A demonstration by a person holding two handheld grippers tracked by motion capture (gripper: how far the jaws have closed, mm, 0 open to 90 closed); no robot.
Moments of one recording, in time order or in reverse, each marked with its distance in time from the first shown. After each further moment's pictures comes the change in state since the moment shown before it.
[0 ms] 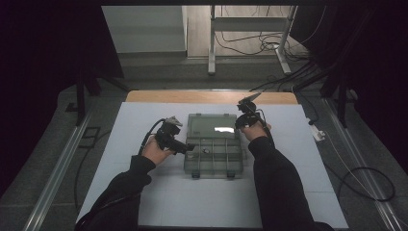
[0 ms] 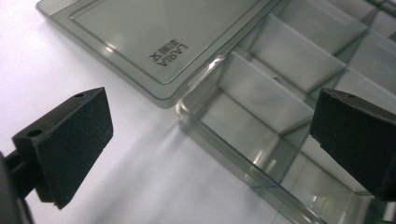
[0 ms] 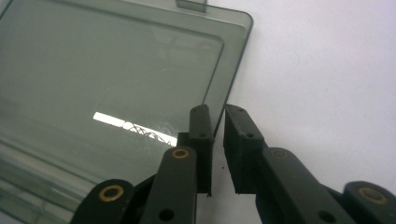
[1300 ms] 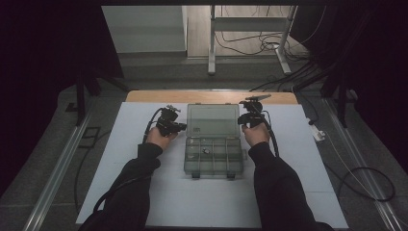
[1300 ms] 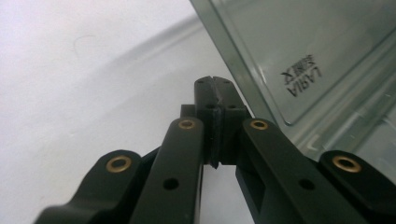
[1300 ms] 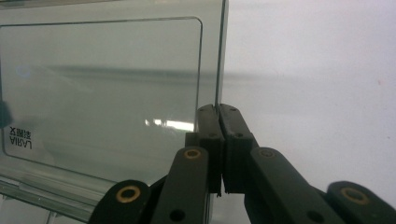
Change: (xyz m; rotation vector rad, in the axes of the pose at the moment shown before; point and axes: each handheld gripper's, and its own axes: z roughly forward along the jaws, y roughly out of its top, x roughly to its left) left arm 0.054 0.021 0.032 0.036 0.092 -0.178; right arm 0.007 -0.015 -0.032 -0.198 0.011 0.144
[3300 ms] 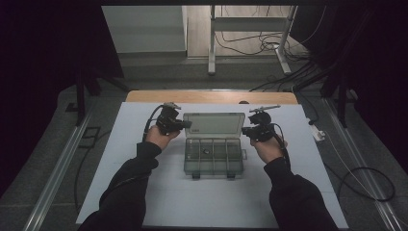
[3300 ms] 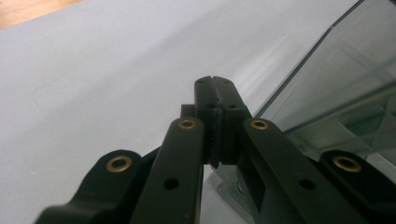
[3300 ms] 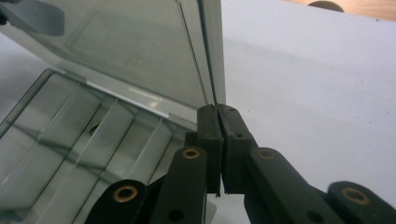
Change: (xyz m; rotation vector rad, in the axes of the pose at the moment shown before) left arm -0.020 0.006 -0.033 -0.107 -0.130 0.077; right arm 0.005 -0.047 -0.069 -0.068 0.085 -0.292
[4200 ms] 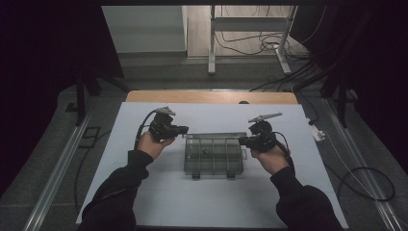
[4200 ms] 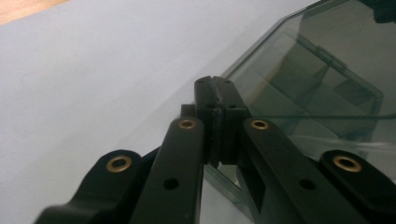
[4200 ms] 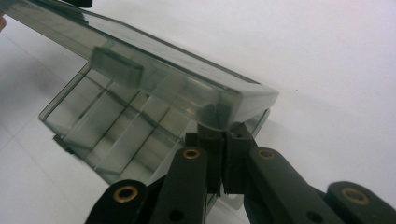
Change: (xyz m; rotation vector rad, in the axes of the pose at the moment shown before) left arm -0.028 -0.016 -0.037 -0.022 -0.036 0.036; right arm 0.019 -0.021 -0.025 0.022 0.137 -0.089
